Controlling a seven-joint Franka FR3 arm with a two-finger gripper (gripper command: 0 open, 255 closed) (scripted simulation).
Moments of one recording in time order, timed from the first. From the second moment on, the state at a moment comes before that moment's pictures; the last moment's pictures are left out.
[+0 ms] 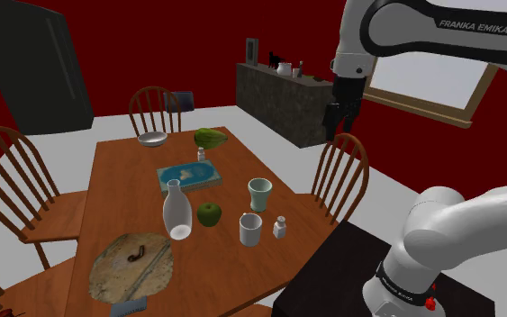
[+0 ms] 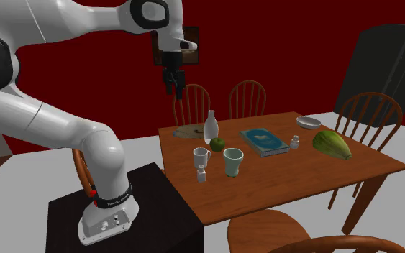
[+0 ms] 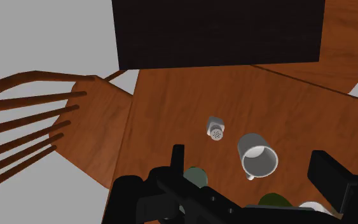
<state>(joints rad) 0.01 -0.81 0.00 -2.29 -0.04 1.45 0.08</state>
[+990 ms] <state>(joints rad) 0.01 -0.44 0.01 -2.34 -0.07 1.82 0.09</state>
